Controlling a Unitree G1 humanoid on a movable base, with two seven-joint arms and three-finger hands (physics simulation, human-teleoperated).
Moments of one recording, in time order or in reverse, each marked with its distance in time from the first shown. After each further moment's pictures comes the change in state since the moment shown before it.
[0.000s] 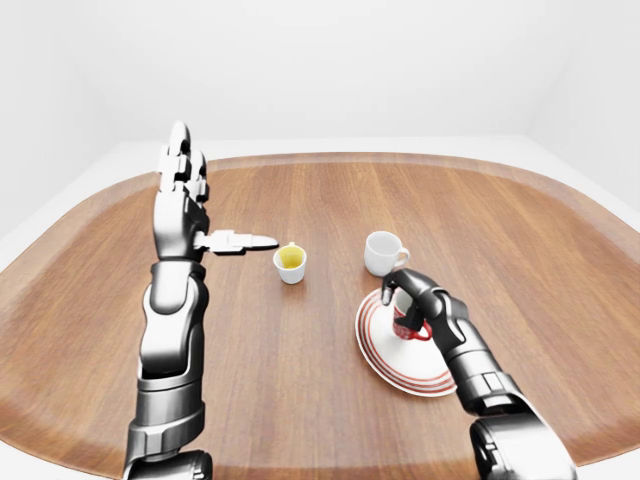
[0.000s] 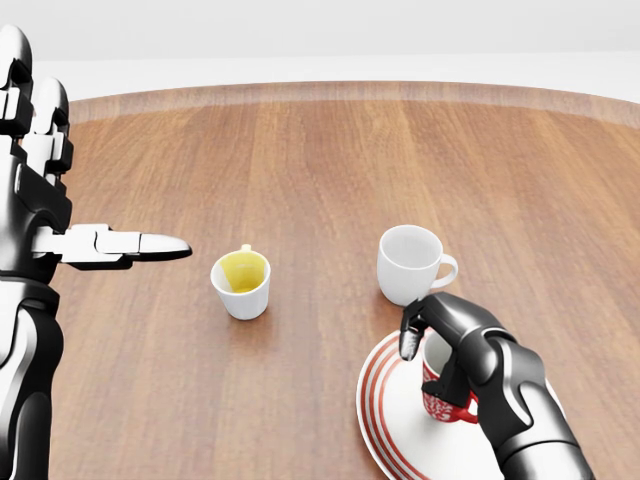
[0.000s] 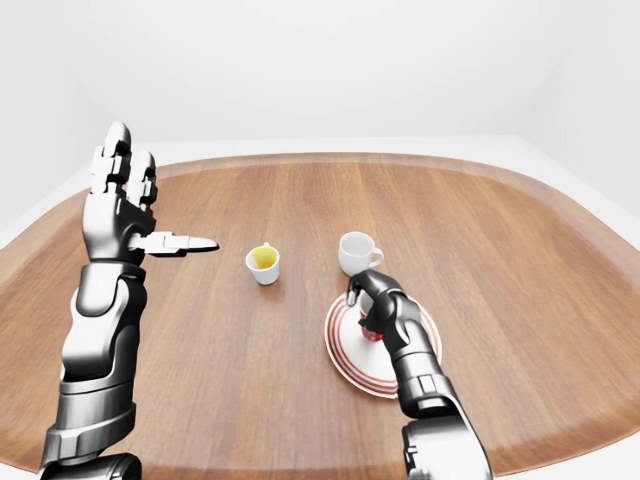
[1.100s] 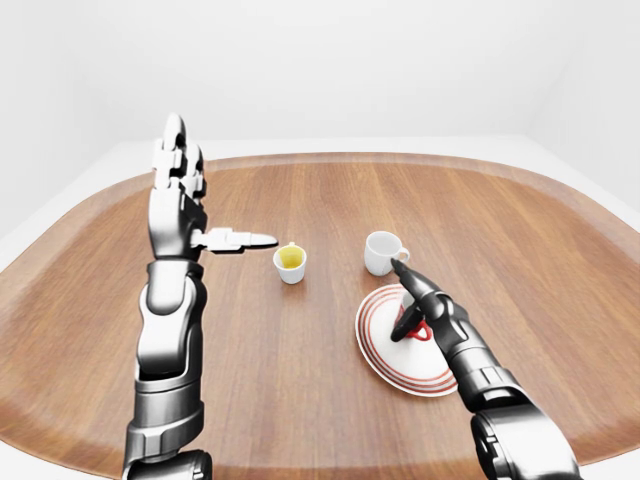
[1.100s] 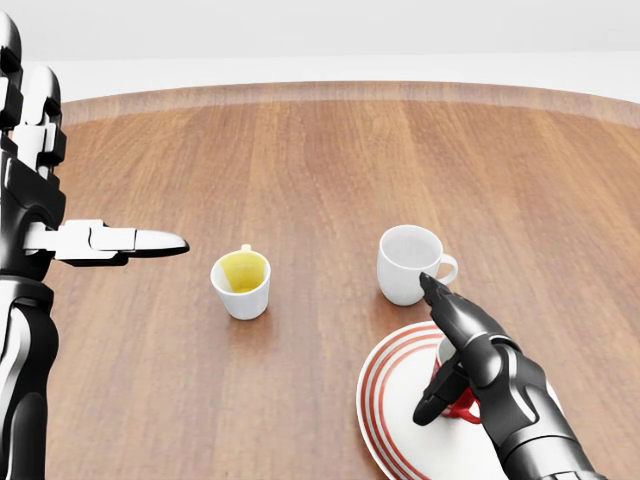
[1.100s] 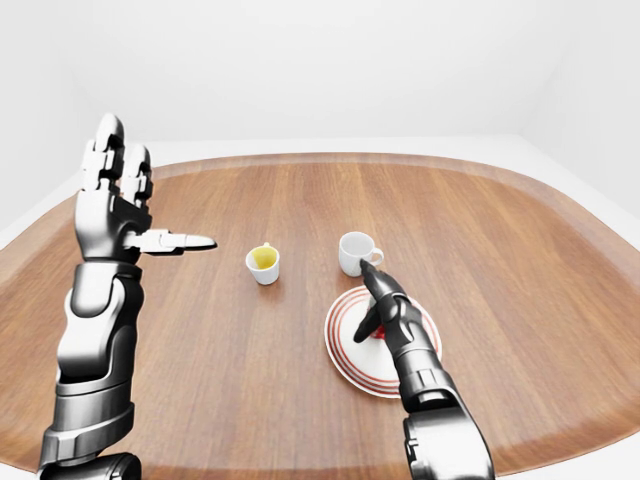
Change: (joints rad) left arm -0.003 0.003 0.003 -0.032 -0.002 0.000 0.001; right arm -0.041 -0.018 0.017 0.154 0.166 0.000 -0.137
